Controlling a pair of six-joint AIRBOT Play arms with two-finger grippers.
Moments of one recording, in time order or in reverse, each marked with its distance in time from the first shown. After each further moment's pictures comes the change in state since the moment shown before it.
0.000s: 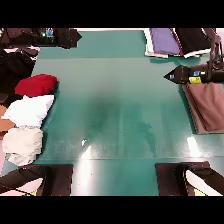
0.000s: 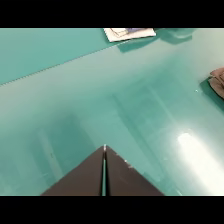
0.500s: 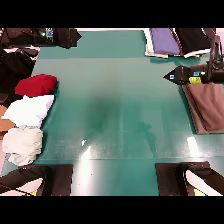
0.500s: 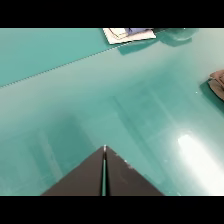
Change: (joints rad) left arm 0.000 0.000 0.000 0.000 0.005 0.000; right arm 0.000 0.000 0.000 0.001 0.008 0.000
